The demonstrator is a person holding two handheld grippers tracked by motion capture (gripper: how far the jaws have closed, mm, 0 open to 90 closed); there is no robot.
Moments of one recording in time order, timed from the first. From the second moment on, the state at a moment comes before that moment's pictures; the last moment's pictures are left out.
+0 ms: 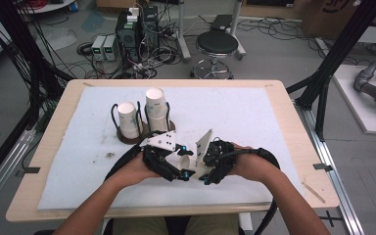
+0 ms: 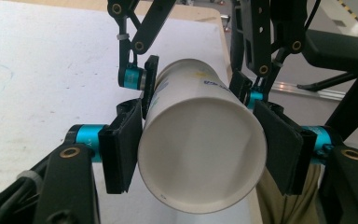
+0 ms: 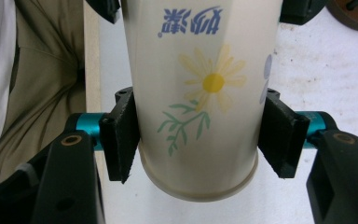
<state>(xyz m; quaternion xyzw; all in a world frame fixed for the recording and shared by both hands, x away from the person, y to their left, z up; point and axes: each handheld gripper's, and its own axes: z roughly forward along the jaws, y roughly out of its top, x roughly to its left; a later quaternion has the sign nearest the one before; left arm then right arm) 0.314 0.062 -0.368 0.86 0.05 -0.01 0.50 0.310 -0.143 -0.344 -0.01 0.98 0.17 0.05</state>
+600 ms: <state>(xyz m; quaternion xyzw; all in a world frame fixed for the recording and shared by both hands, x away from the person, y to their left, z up) 0.321 0.082 -0.373 0.83 0.09 -0.01 0.54 0.314 -0.181 -0.343 0.07 0.93 0.35 0.05</state>
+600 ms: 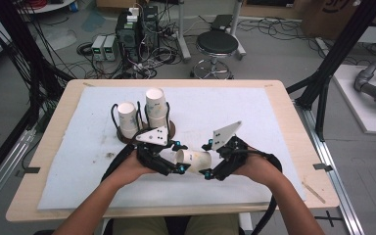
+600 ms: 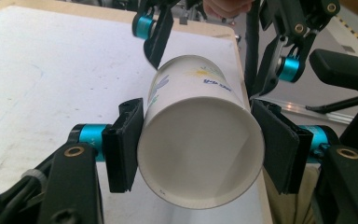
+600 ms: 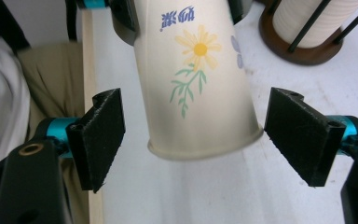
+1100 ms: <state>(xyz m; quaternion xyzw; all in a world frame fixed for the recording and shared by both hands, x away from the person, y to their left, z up) 0.324 0.103 -0.385 0.80 0.12 0.01 0.59 0.310 -0.212 -0.366 0.14 0.85 0.50 0.06</state>
